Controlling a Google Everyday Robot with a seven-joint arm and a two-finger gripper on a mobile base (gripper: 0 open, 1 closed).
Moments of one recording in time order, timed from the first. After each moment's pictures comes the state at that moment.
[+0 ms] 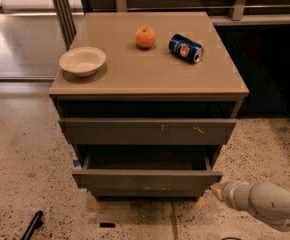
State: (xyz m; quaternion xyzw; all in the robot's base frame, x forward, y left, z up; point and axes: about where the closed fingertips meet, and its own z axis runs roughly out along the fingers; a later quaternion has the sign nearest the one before) arm 0.505 -0.277 0.433 -0.22 0.92 0.07 0.33
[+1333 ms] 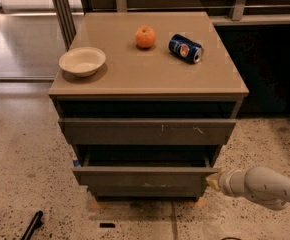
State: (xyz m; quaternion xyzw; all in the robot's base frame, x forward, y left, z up) arm 0.541 -0.274 0.425 -0.28 0.90 0.09 0.31
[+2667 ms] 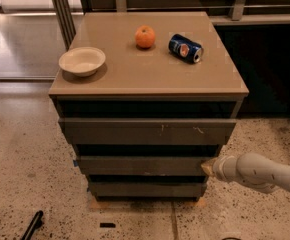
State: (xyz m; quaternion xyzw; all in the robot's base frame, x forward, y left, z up) arm 0.595 -0.263 0.438 -0.30 0.89 0.07 0.34
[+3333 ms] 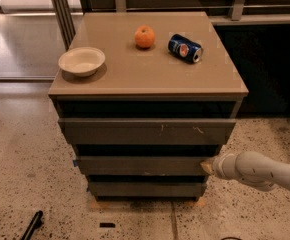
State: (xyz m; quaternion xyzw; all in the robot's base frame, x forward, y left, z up) arm 0.607 -0.261 0.445 -0.31 0.88 0.06 0.35
